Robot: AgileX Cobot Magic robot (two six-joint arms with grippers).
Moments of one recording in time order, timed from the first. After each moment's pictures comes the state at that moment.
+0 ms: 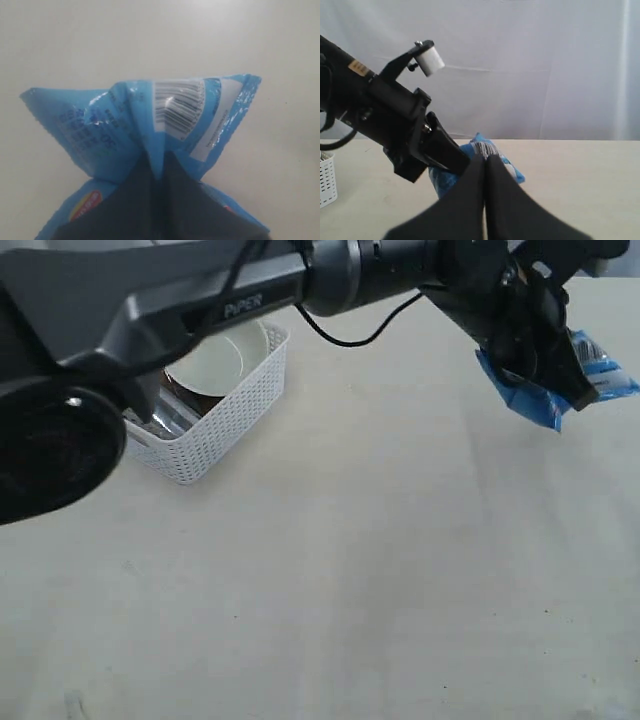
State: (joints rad) left arm -0.92 2.35 -2.16 -0.39 0.67 0.51; right arm 0.08 0.01 0.00 -0.15 0.06 0.19
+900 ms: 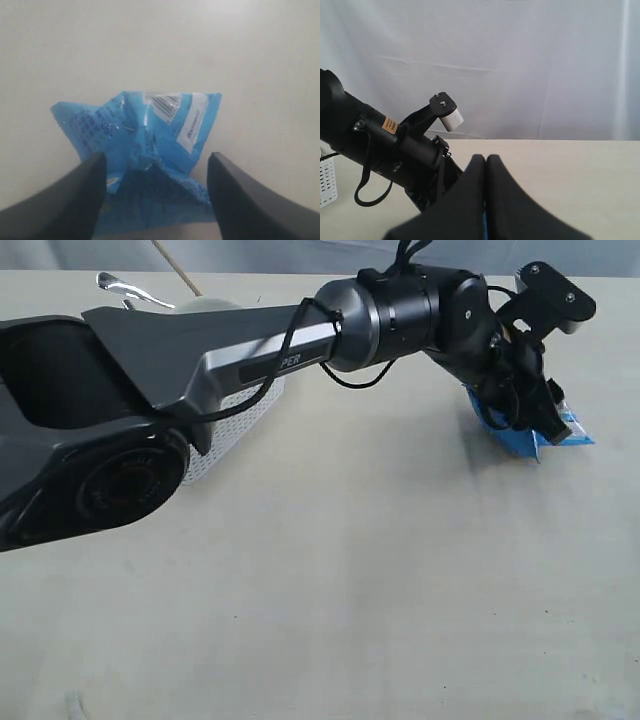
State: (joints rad) left arm -0.92 2.48 -2.19 -0.37 0.57 0.51; right arm 0.08 0.01 0.00 -0.15 0.06 0.19
